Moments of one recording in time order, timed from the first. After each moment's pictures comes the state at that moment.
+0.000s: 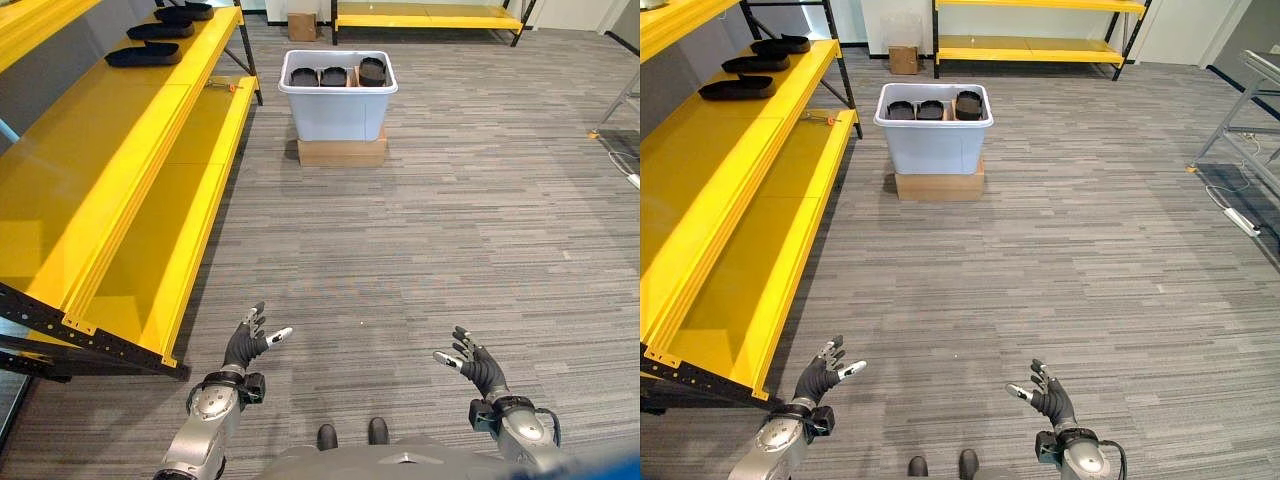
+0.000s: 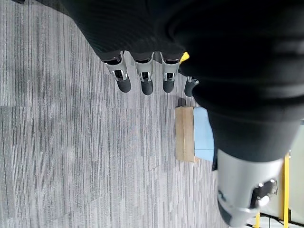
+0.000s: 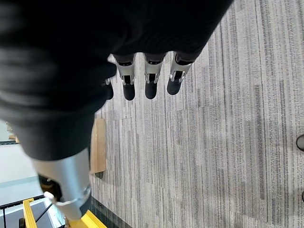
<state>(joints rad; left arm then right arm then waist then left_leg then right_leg) 0.23 0.36 -0.19 0.22 -0.38 -0.01 0.11 0.31 -0.33 0.21 0.22 0.37 0.02 -0.06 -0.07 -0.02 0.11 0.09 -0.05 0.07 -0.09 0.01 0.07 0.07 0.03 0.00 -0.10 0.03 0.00</state>
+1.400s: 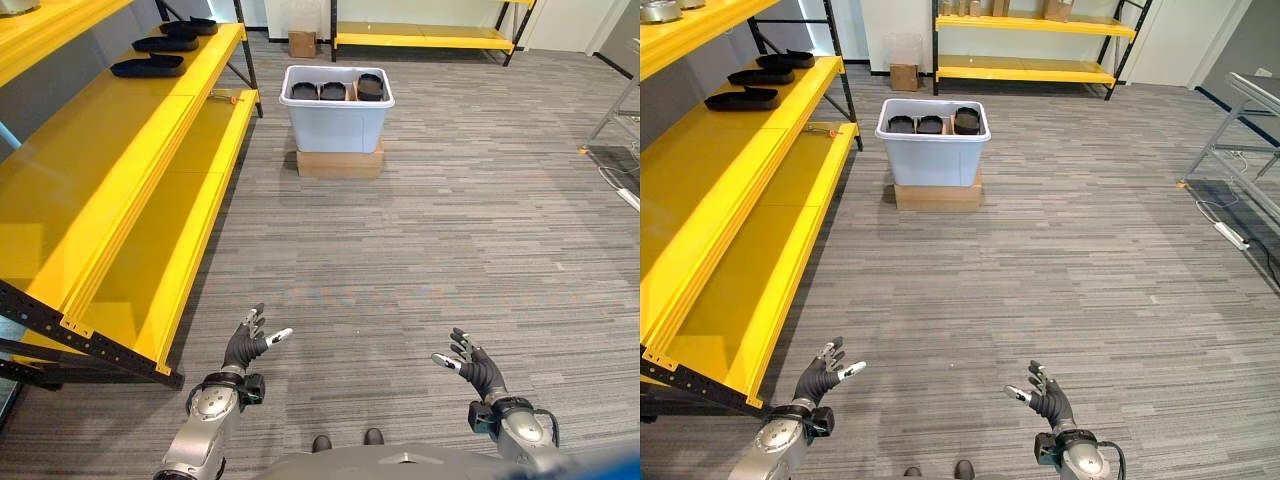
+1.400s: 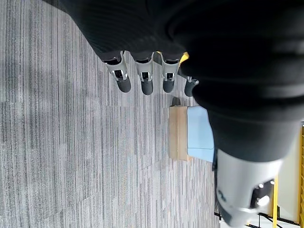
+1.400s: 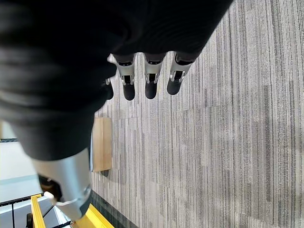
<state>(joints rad) 0.23 0.36 -0.19 0.22 -0.38 -0.01 0.11 0.30 -0.33 0.21 0.23 0.37 0.02 -0.05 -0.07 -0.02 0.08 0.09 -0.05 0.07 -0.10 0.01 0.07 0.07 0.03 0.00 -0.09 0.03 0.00</state>
